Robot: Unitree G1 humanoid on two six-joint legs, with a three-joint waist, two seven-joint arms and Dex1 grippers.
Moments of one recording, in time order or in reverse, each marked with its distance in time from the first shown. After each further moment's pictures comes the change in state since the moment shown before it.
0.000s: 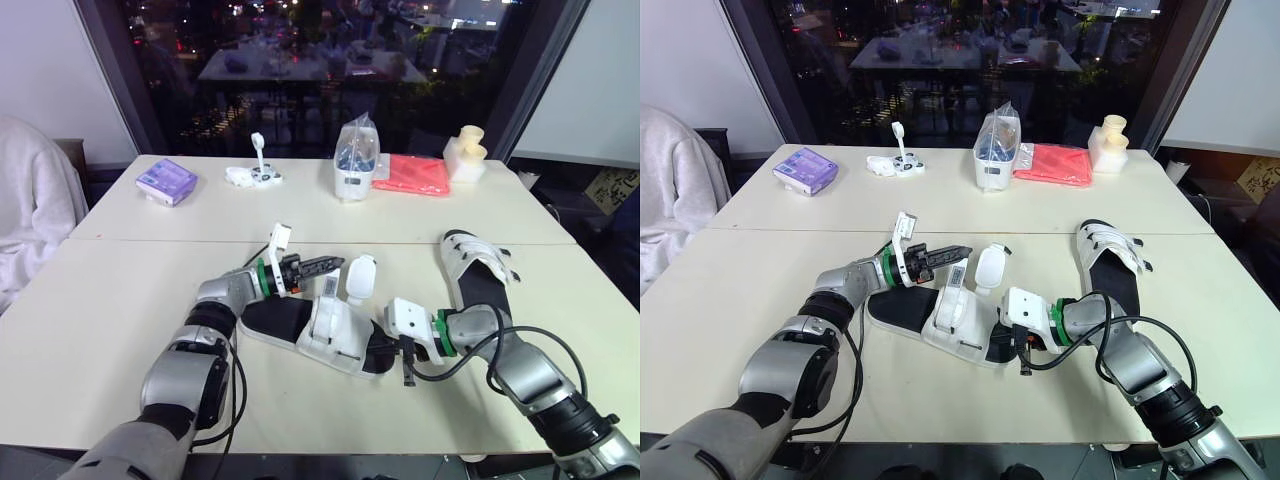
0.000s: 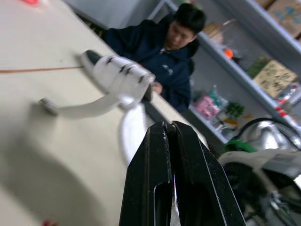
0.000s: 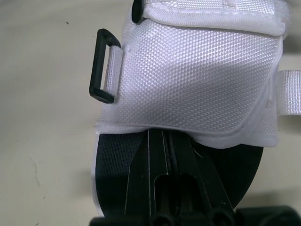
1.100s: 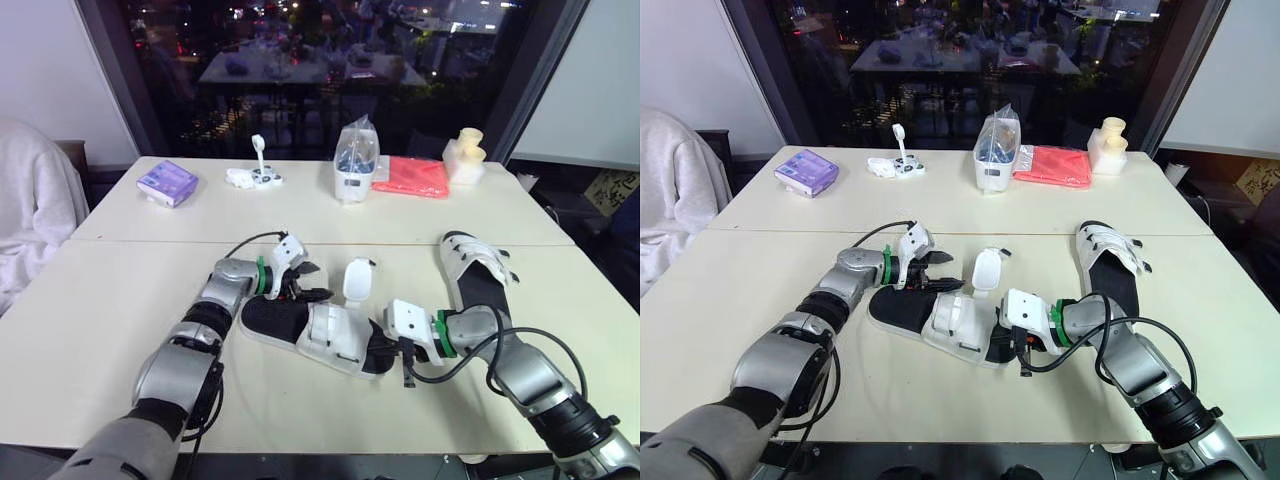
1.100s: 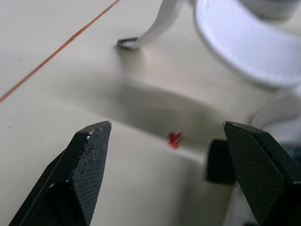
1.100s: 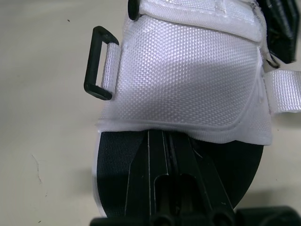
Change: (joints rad) left arm -0.022 0.069 -0.232 0.084 0.479 -0.580 0.147; right arm 0.003 0.002 0.001 0.002 -0.017 -0.001 -0.001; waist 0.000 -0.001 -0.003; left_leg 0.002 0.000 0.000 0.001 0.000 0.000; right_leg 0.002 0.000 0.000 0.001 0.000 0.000
